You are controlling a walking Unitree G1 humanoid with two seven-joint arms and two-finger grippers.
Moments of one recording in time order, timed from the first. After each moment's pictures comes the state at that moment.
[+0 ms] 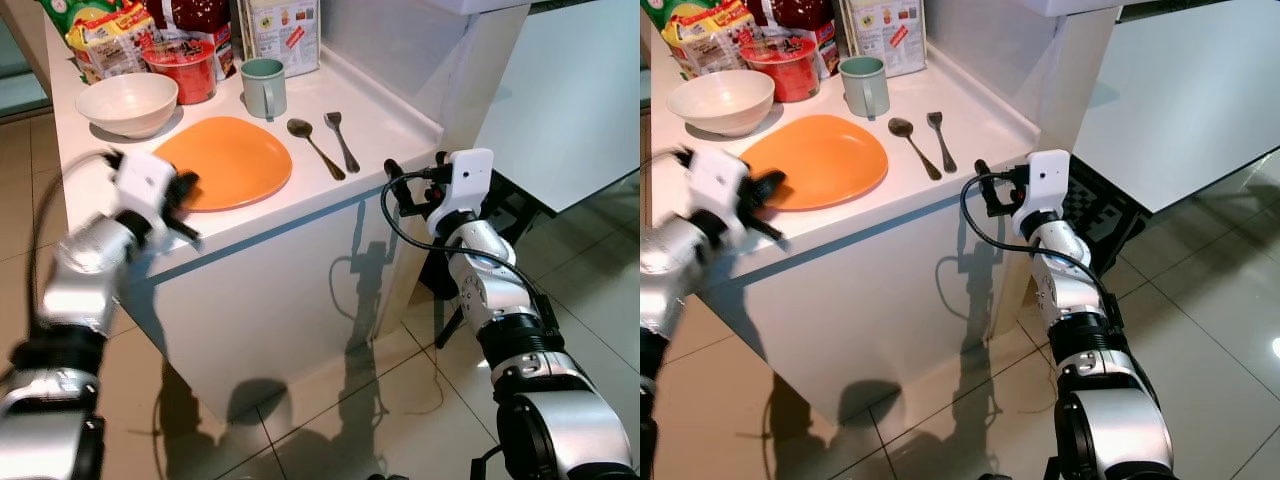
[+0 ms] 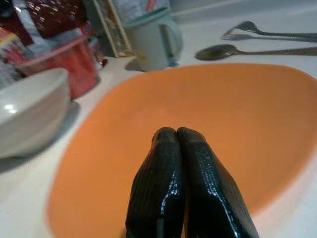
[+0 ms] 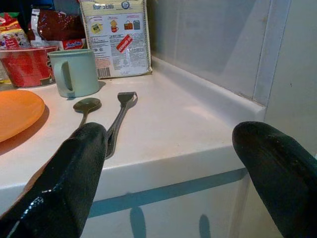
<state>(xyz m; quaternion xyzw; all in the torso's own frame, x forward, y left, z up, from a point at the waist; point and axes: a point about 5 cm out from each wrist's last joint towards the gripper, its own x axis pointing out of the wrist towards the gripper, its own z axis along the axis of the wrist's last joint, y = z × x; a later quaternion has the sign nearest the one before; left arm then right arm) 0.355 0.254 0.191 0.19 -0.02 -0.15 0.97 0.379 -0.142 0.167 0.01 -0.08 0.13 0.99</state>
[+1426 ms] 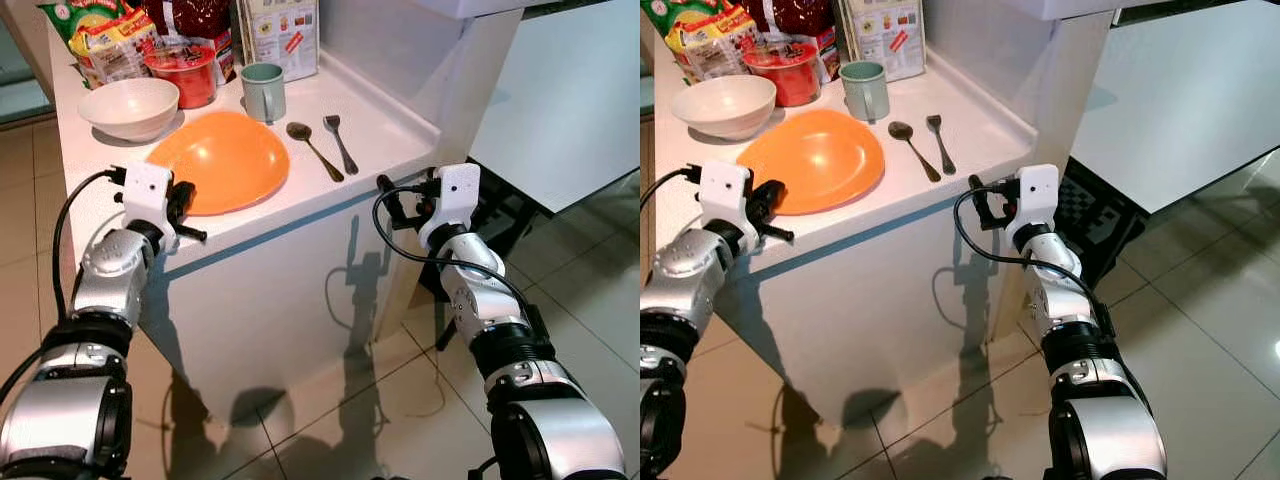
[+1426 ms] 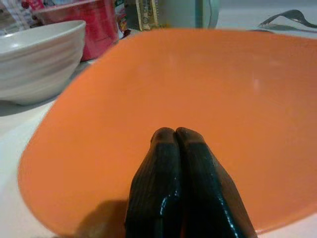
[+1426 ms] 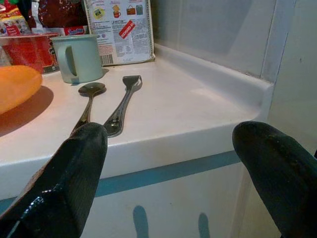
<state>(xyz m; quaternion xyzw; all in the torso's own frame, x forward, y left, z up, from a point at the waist) 0.364 0.251 0.142 0.11 0.03 -0.08 0.99 0.374 -0.134 0.150 0.01 -0.06 0.13 0.99</state>
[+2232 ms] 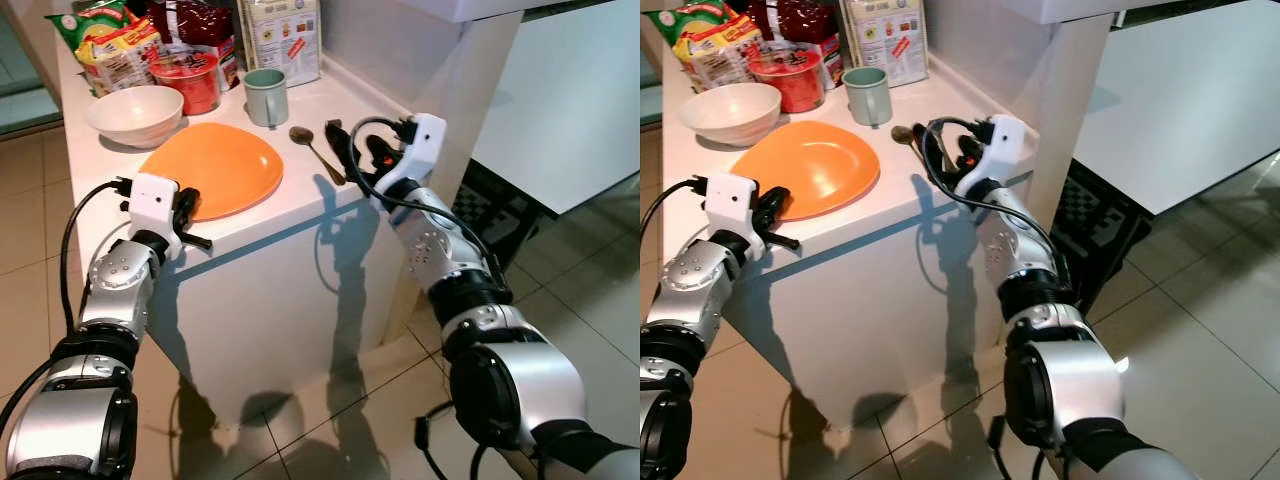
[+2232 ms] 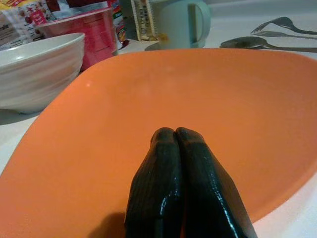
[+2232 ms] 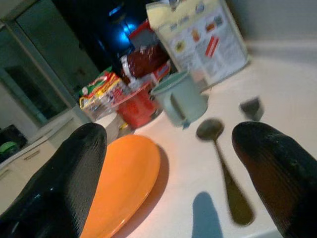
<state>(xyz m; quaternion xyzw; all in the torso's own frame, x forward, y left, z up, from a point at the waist) 0.359 0.241 0.132 0.11 0.01 -0.10 0.99 0.397 -0.065 0.196 0.26 -0.02 0.25 0.93</state>
